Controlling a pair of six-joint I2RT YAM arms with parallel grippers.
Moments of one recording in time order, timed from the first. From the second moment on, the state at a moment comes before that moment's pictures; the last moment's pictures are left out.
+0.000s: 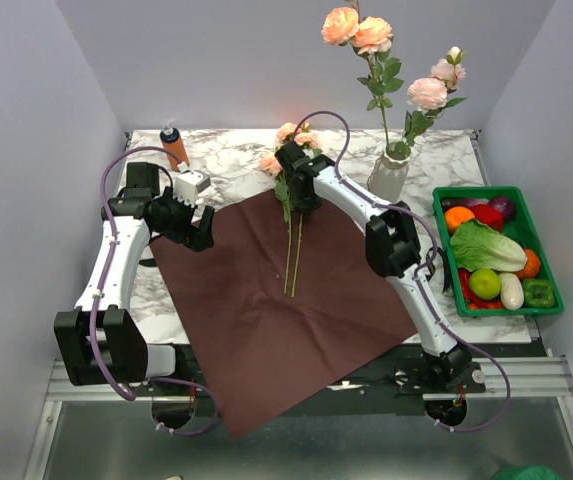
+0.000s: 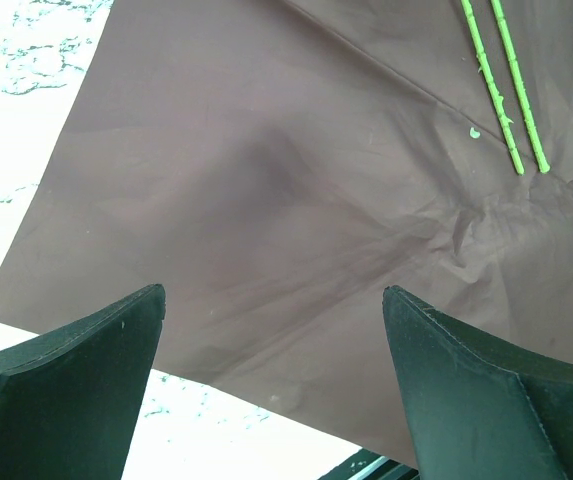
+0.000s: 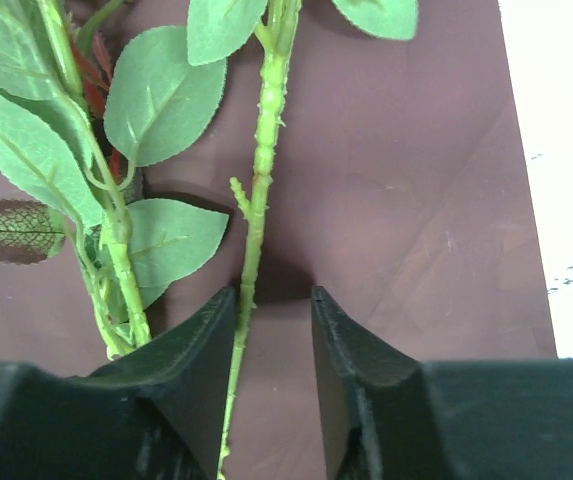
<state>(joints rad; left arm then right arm) 0.05 1.33 1.15 -0.85 0.51 0.45 0.64 2.54 2.32 -0.93 0.29 0.42</state>
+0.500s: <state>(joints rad) 0.05 1.31 1.15 -0.85 0.51 0.45 0.66 2.51 2.27 -0.92 0.29 0.44</state>
